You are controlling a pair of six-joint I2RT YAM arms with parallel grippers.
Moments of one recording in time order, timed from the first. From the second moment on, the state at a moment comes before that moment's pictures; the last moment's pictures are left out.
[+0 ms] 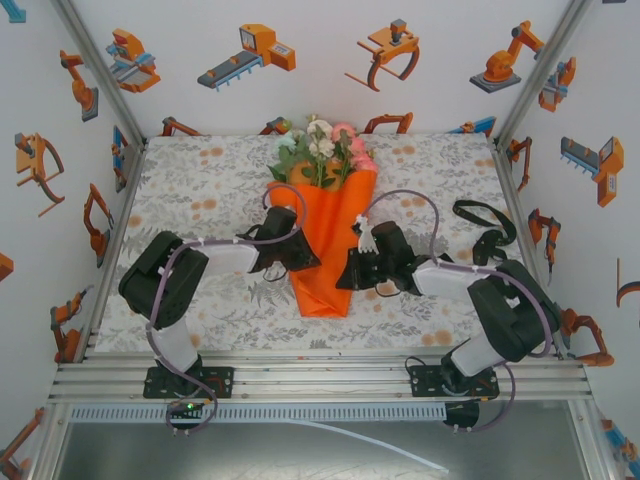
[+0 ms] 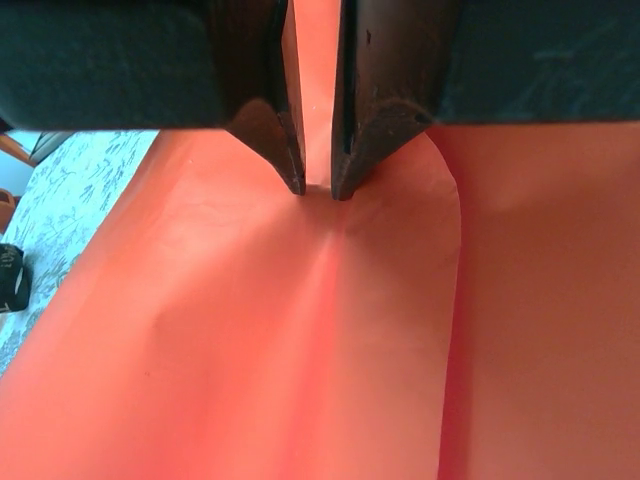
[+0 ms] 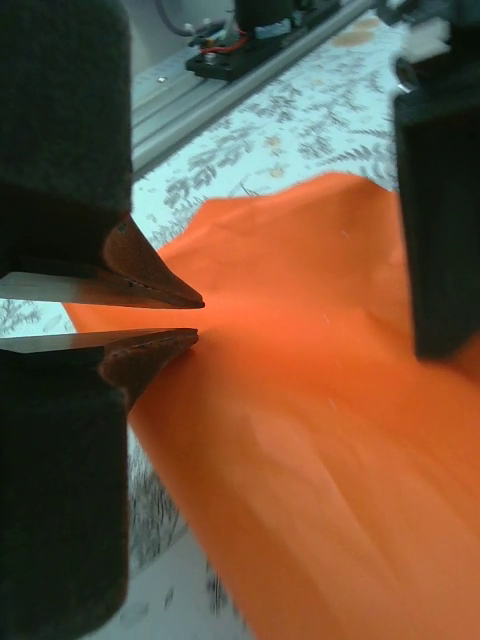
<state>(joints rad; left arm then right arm) -0.69 1.78 0.88 0.08 0.17 -0.91 0.57 1.52 0.61 0.14 -0.51 0.46</state>
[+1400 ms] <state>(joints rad) -0.70 1.61 0.80 0.01 0.04 -0.94 0.08 1.99 1.23 0.07 -0.52 0.43</state>
